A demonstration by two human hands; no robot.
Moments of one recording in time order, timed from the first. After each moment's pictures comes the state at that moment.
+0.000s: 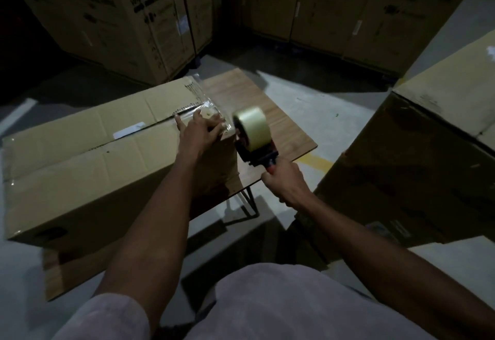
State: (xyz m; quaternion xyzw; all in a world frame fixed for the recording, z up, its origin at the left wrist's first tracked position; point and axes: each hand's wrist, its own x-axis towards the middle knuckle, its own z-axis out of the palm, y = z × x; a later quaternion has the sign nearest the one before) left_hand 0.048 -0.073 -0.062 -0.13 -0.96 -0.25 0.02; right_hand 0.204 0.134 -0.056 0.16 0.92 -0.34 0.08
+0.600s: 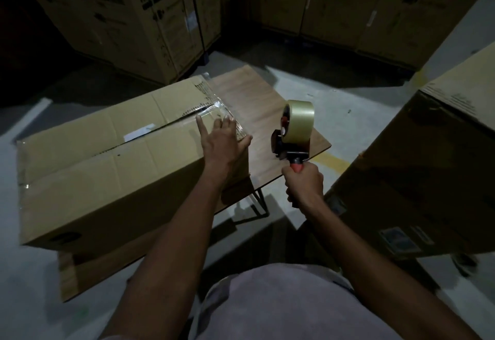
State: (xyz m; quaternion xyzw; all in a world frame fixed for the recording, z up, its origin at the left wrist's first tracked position) left_hand 0.073 -0.037 -0.066 -0.11 -0.99 -0.01 0.08; right_hand 0.196 0.135 -0.087 0.30 0.80 -0.51 -0.02
